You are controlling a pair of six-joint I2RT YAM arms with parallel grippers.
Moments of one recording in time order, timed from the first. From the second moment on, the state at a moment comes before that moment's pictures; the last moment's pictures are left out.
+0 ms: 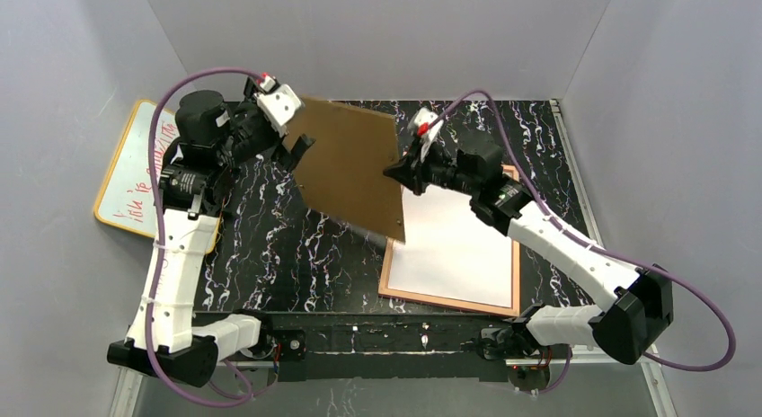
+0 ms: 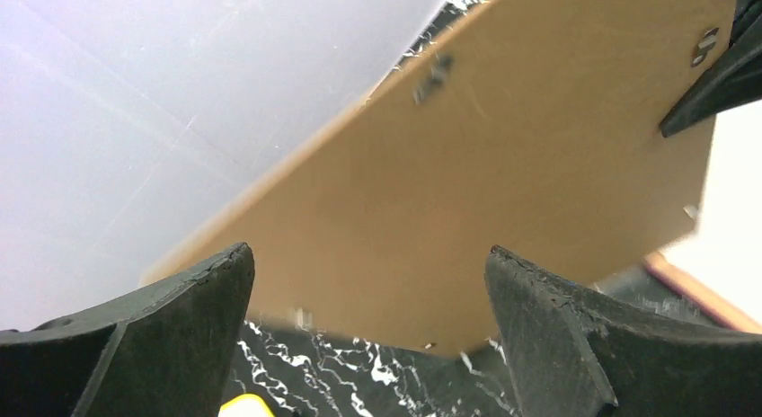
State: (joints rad) left arm -0.20 1.14 1.55 -0.68 0.53 0.63; right arm 0.73 1.25 1.09 0.04 -0.44 -0.07
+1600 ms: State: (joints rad) left arm -0.58 2.10 1.50 -0.48 0.48 0.01; right arm 0.53 0.61 1.26 -0.83 0.54 0.91
